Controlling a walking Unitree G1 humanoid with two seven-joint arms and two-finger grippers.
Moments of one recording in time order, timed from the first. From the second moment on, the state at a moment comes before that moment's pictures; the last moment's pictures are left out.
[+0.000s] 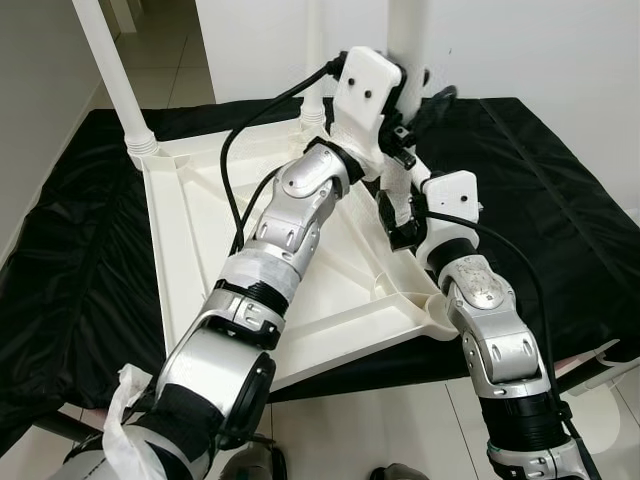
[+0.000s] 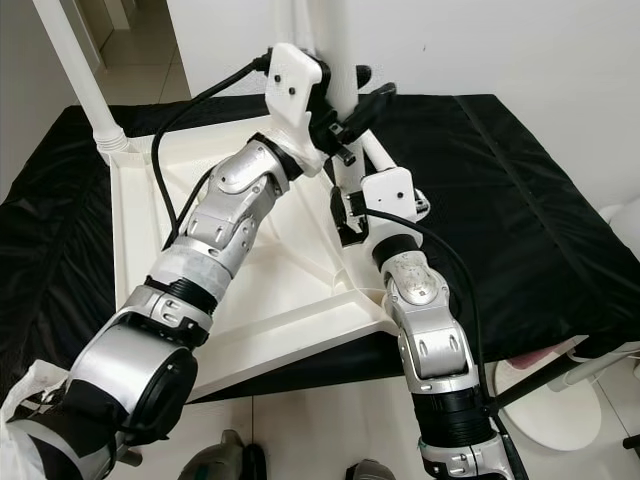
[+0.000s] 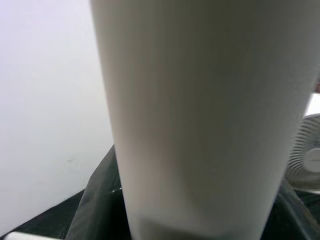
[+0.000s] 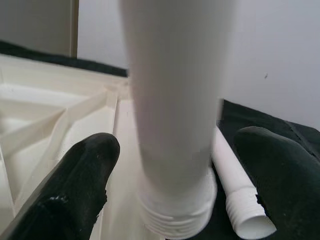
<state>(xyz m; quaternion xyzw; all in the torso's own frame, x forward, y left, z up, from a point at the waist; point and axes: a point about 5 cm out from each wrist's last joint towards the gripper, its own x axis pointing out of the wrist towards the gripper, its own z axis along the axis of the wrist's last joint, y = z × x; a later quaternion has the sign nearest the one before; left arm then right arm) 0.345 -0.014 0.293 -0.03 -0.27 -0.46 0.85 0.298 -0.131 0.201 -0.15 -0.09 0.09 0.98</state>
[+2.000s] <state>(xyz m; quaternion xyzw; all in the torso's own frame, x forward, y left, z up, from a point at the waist) 0.333 -0.019 0.303 -0.07 -0.25 -0.49 0.83 0.324 -0.137 0.203 -0.19 -0.16 0.12 0.96</state>
